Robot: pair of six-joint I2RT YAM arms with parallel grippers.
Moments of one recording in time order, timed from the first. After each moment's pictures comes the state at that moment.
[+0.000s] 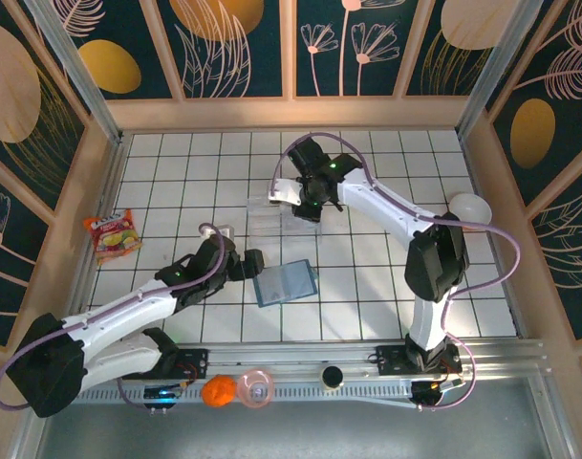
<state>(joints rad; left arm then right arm) -0.73 1.07 0.50 -0.23 -0.14 -0.77 0.69 1.87 1.67 -0.93 -0.10 -0.82</state>
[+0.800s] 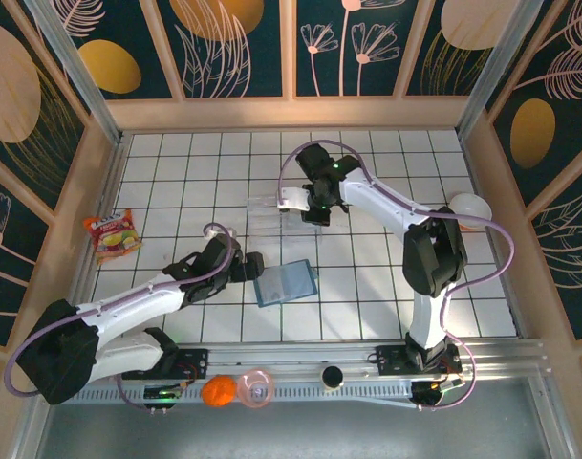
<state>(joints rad) -0.72 1.16 0.51 -0.23 -0.14 -0.77 0.64 1.89 1.61 -0.95 -0.13 -0.95</state>
